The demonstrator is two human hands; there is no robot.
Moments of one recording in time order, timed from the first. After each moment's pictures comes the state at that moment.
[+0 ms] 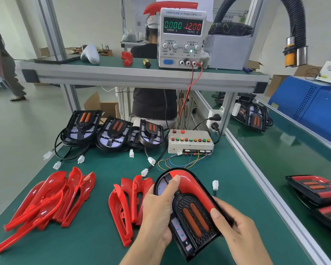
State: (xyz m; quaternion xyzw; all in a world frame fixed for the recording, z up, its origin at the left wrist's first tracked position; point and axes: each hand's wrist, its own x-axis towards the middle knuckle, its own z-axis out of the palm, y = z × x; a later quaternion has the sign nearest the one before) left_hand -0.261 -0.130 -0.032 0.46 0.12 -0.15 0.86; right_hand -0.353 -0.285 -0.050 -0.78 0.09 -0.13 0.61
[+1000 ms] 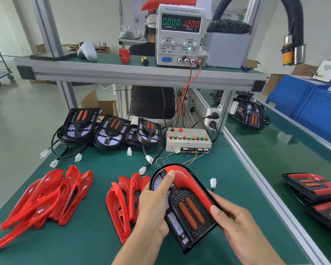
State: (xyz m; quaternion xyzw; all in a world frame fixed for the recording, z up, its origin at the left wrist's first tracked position) left_hand -0.251 -0.129 -0.035 0.44 0.14 -0.18 0.87; right_hand -0.335 -0.316 -0.077 -0.72 -0.01 -0.01 0.69
